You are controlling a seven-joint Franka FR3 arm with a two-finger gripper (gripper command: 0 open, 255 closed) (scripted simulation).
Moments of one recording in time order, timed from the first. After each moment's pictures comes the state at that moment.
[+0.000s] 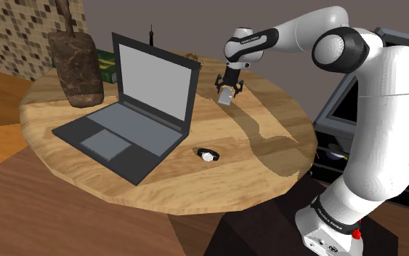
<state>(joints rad) -0.24 0.55 -0.05 -1.52 0.03 2.06 0.69</state>
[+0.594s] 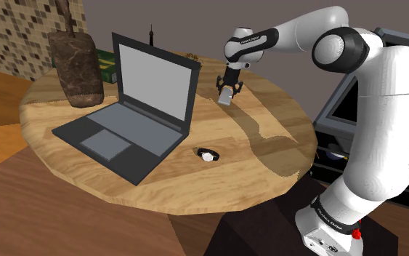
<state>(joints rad) -0.24 0.55 -0.05 -1.52 0.03 2.06 0.69</state>
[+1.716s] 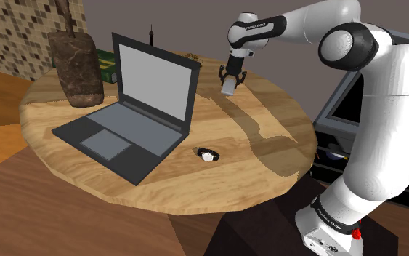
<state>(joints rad) -0.24 0.50 -0.05 -1.45 0.03 1.94 0.69</state>
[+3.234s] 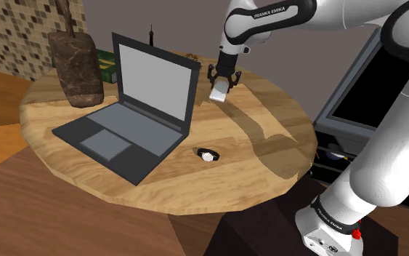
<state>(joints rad) -0.07 0.15 0.03 -1.85 0.00 1.99 0.94</state>
